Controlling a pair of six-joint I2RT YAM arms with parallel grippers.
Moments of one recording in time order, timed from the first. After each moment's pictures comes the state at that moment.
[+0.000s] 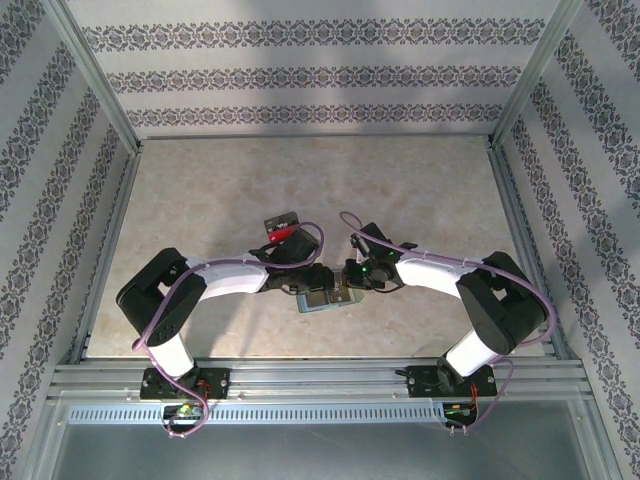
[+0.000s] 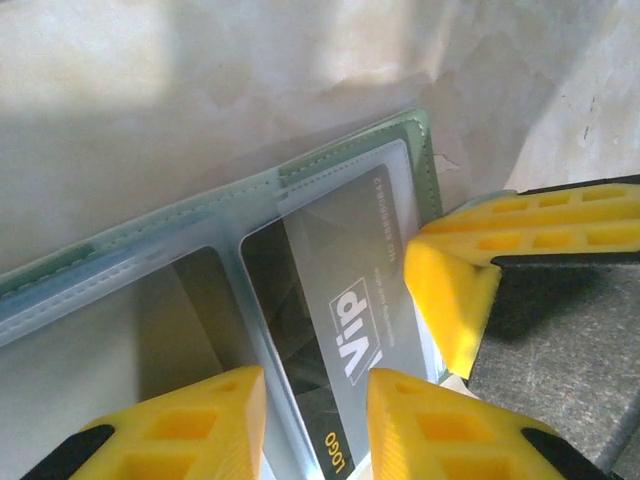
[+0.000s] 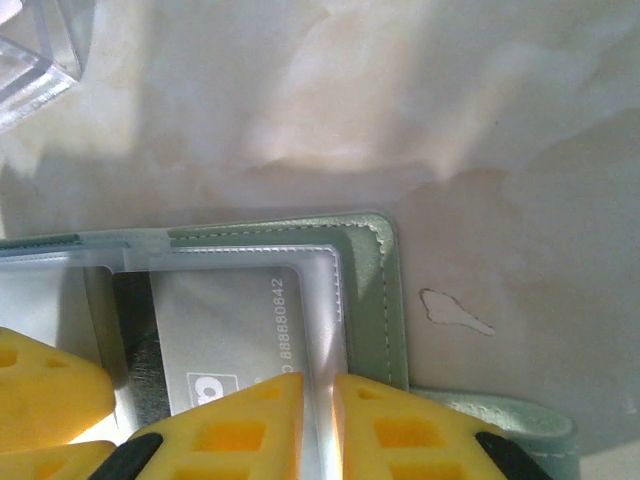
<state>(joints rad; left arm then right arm) -0.76 1.72 0.89 -0.11 0.31 -0.87 0.60 1.58 0.76 -0.30 -0.23 0.66</state>
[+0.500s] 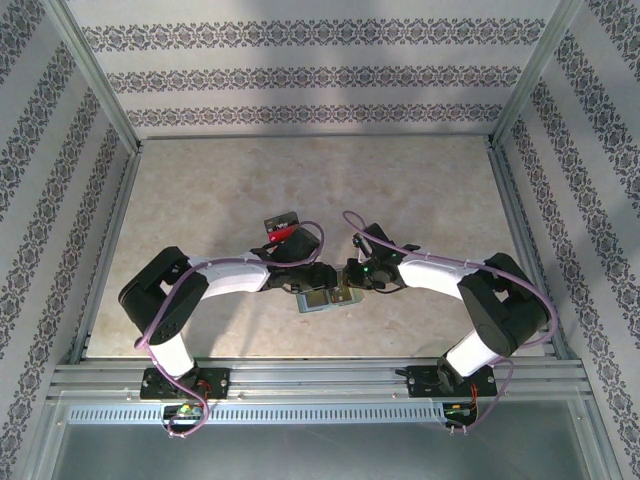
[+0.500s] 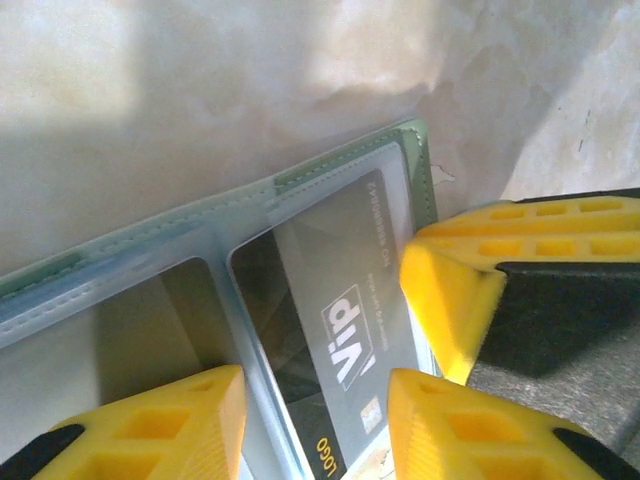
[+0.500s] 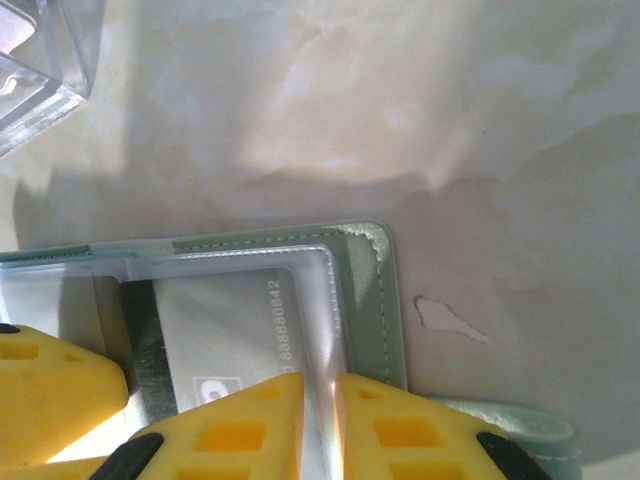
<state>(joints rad) -0.76 1.73 0.89 -0.11 0.31 -0.90 0.59 1.57 0.73 -0.26 -0.24 0.67</state>
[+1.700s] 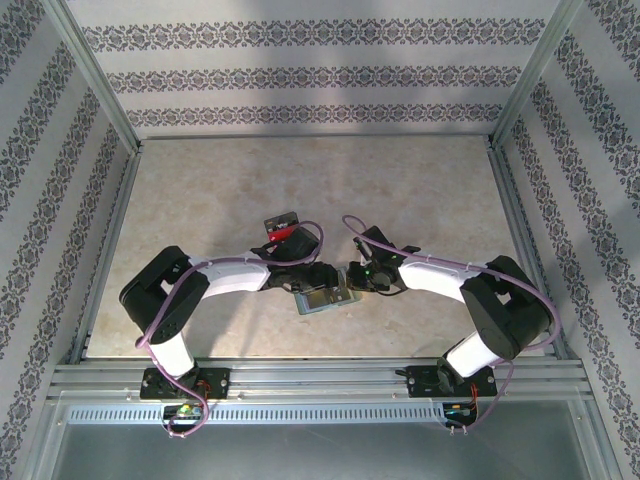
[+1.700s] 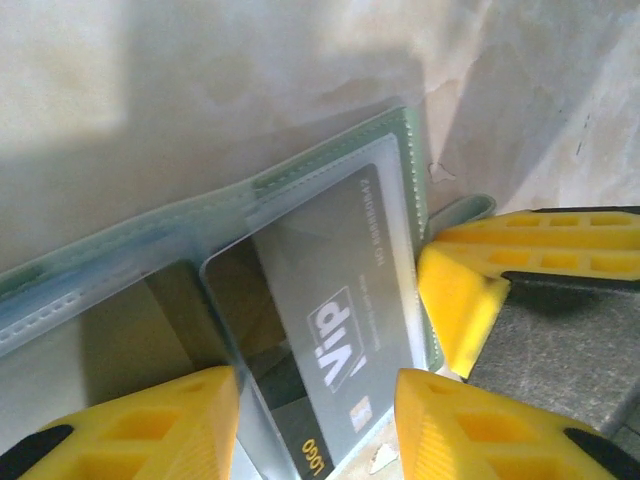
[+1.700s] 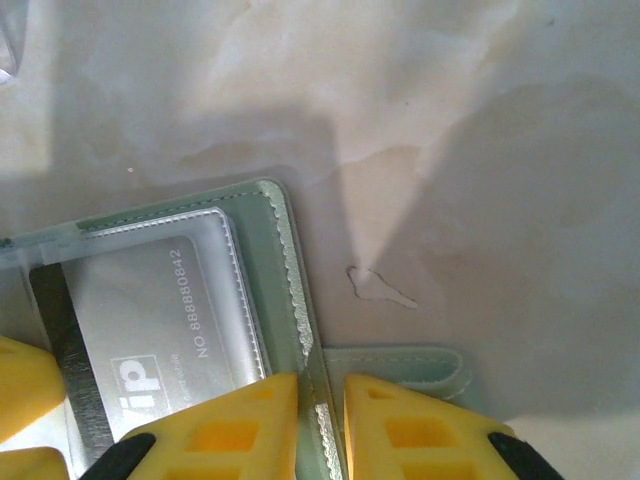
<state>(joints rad) -0.75 1.74 0.90 -0.11 0.33 -0.94 0.61 1.56 0.72 -0.30 -0.17 0.66</state>
